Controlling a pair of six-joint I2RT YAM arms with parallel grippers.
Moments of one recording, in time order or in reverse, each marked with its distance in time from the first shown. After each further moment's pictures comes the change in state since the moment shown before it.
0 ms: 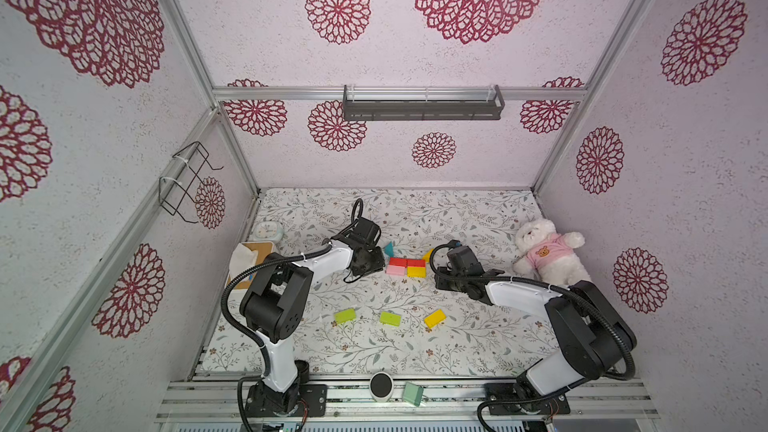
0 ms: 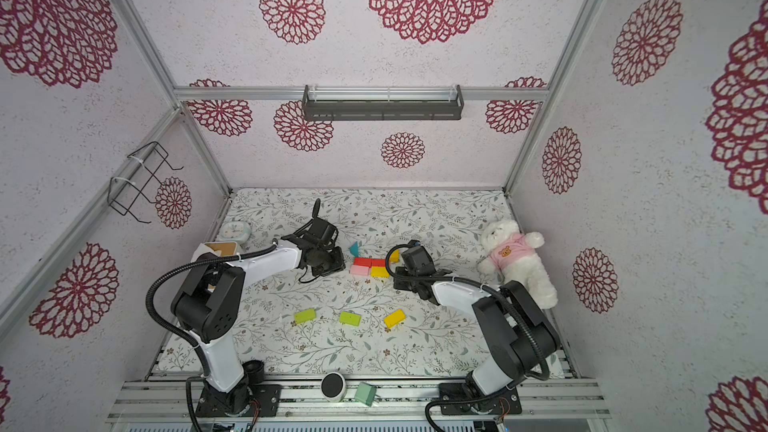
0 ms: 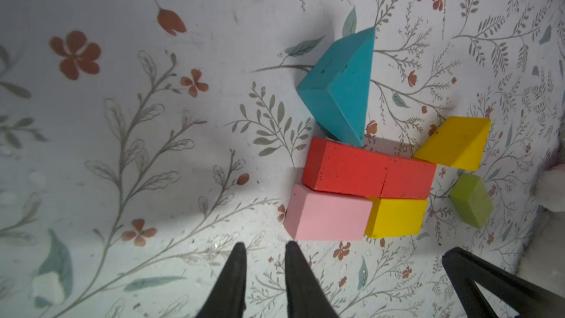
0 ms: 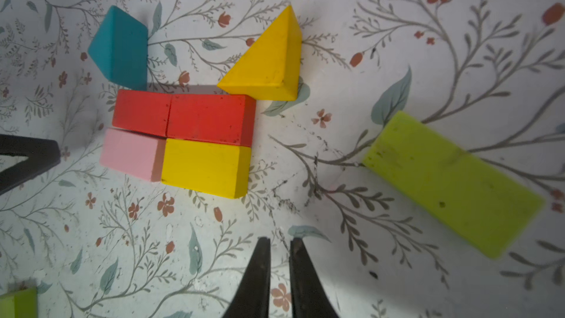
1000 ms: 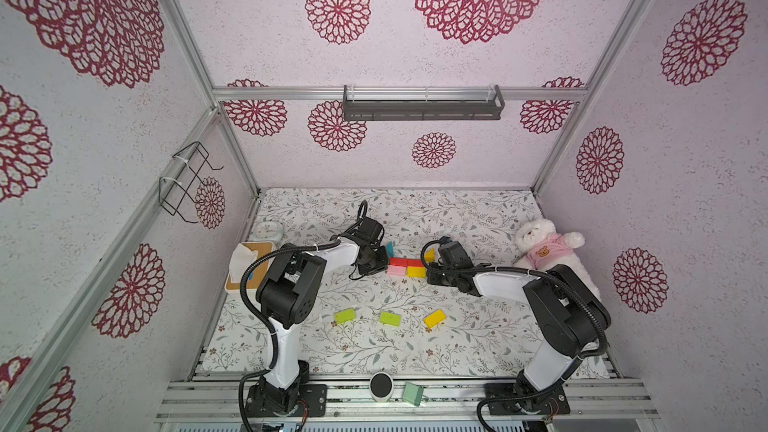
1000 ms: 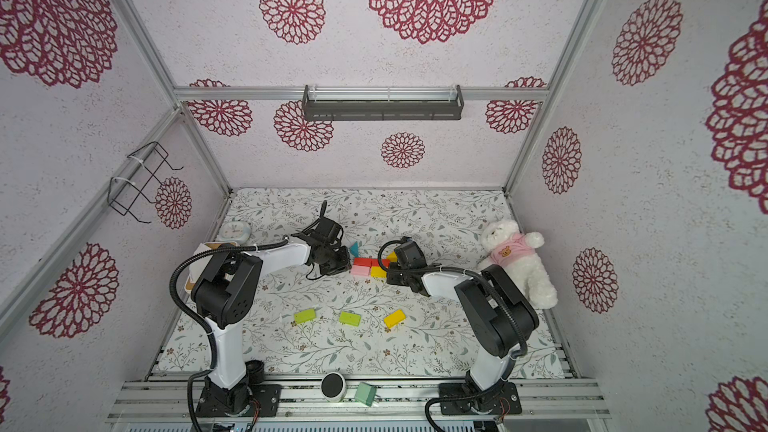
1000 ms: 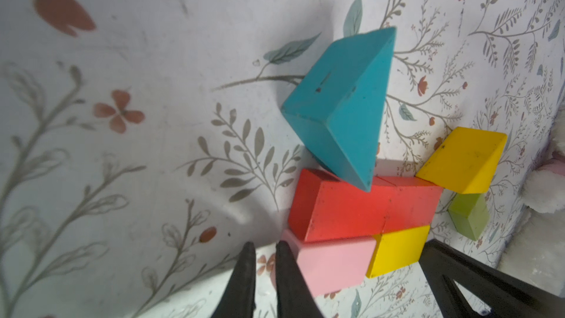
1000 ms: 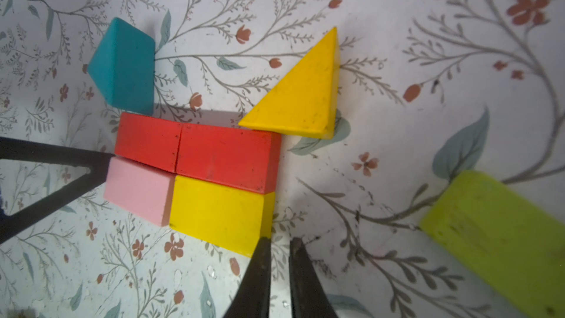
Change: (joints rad) left arm -0.003 0.122 0.071 0.036 0.085 -0.017; right arm 0.010 0.128 0.098 0.045 -0.025 0.000
